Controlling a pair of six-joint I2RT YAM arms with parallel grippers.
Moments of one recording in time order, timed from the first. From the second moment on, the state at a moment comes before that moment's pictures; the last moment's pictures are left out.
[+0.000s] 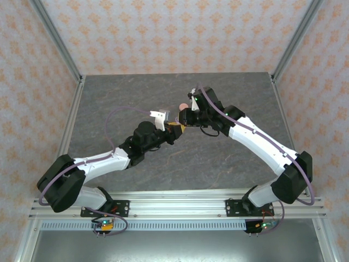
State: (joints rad) left arm -0.70 1.36 0.65 0.51 0.12 -0.59; right arm 0.68 1.44 1.35 -0.66 -0.17 0.59
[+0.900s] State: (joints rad) left arm -0.71 1.28 0.65 0.34 0.14 -0.31; right arm 0.68 1.46 1.38 -0.77 -0.20 0.56
